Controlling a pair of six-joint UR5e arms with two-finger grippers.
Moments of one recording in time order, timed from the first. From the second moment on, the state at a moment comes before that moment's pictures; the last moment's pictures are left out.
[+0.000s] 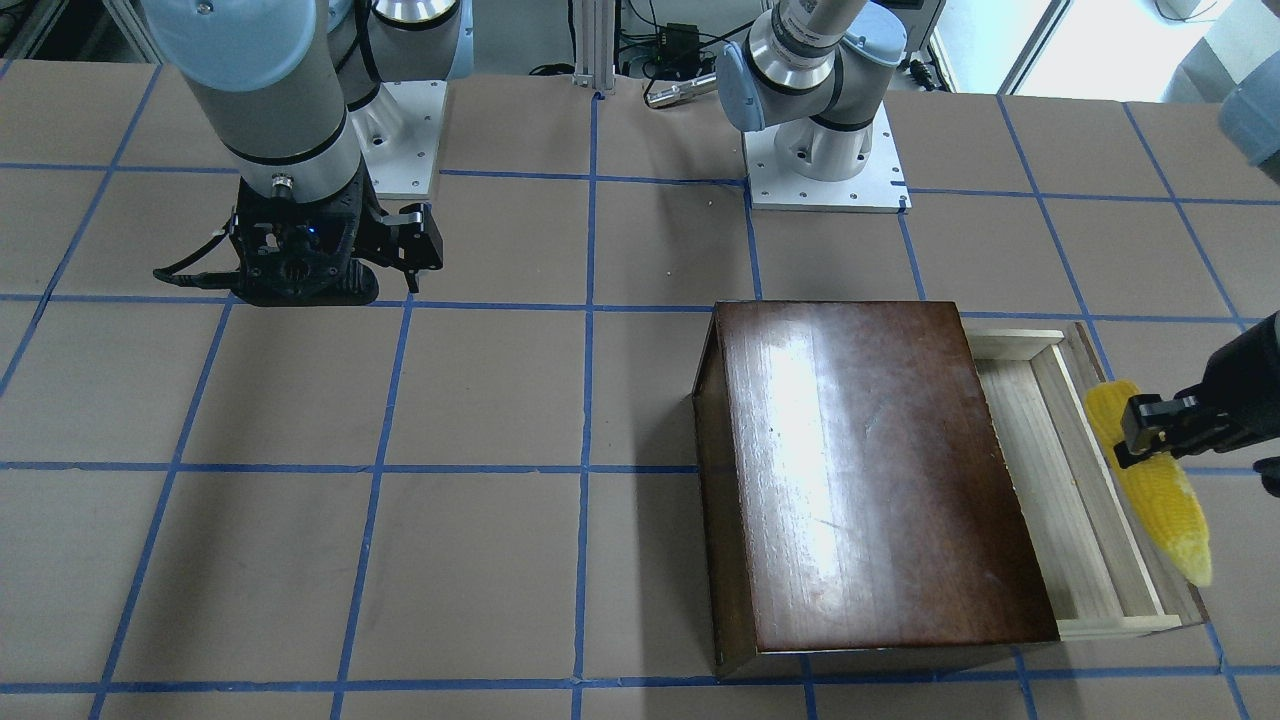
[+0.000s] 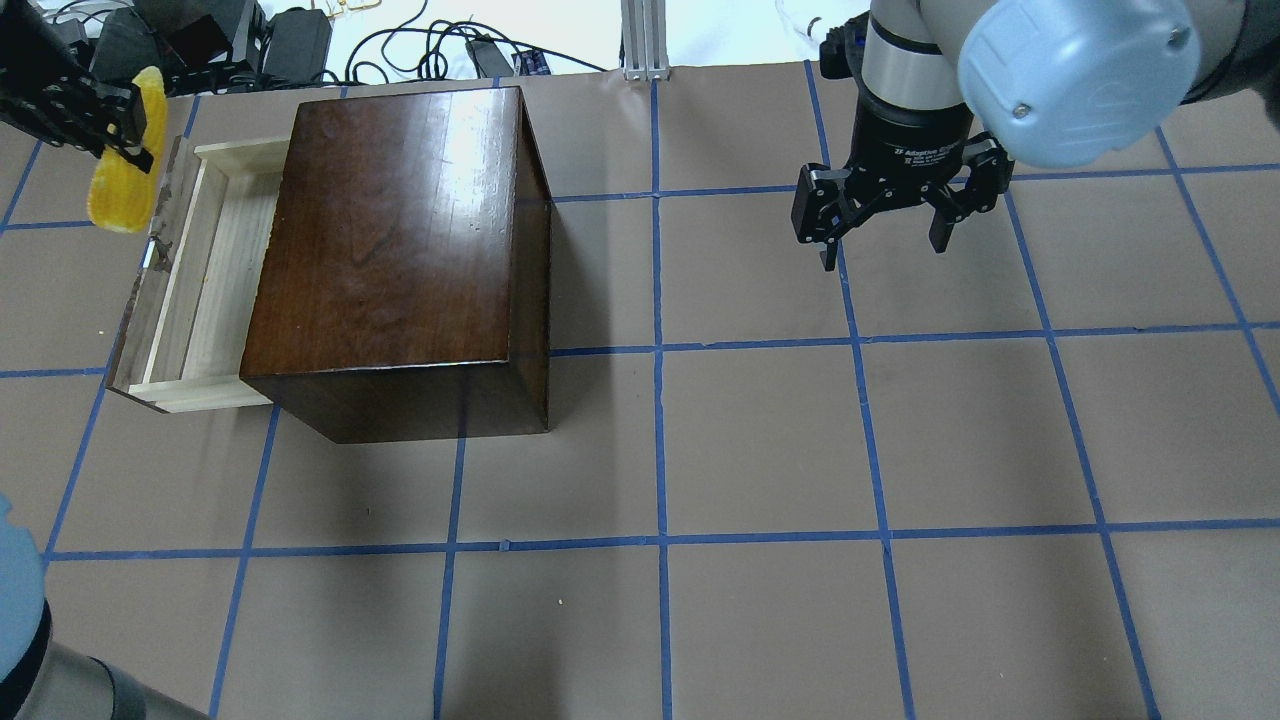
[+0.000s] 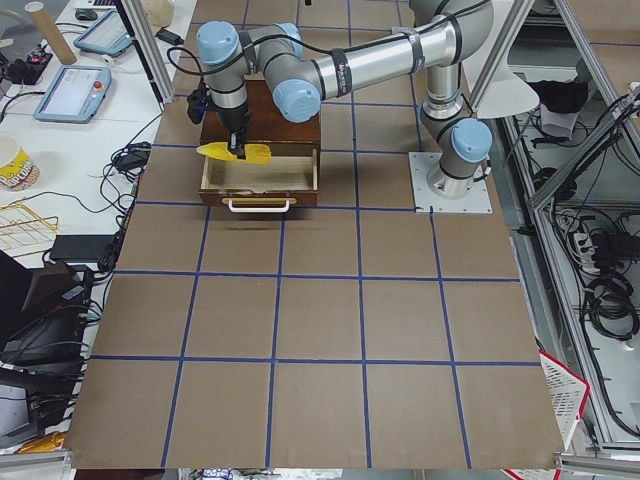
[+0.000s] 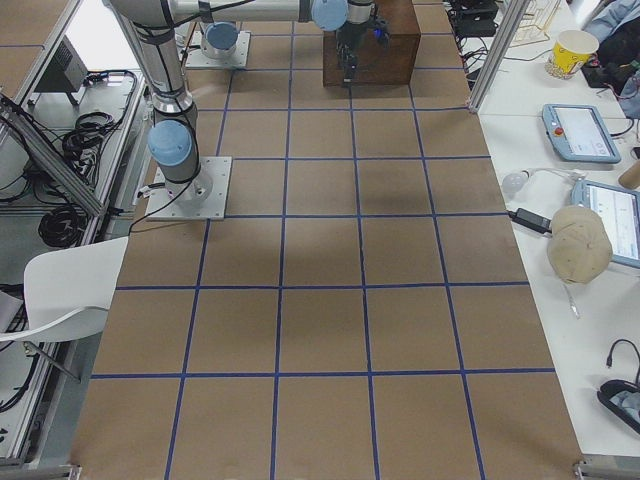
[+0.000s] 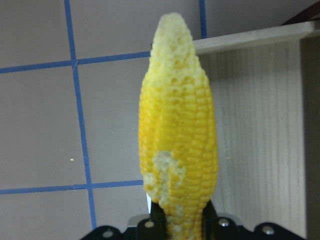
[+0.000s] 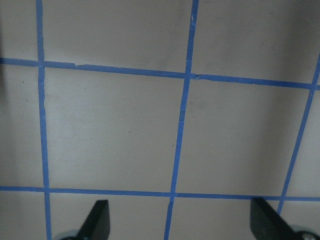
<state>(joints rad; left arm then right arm) -1.20 -1.93 -1.32 -1.49 1.56 0.37 1.69 -1.44 1.50 -1.50 -1.64 0.03</state>
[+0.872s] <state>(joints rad) -1.19 -1.97 -1.43 -1.48 1.55 0.37 1.69 -1.44 1.50 -1.50 -1.64 0.03</state>
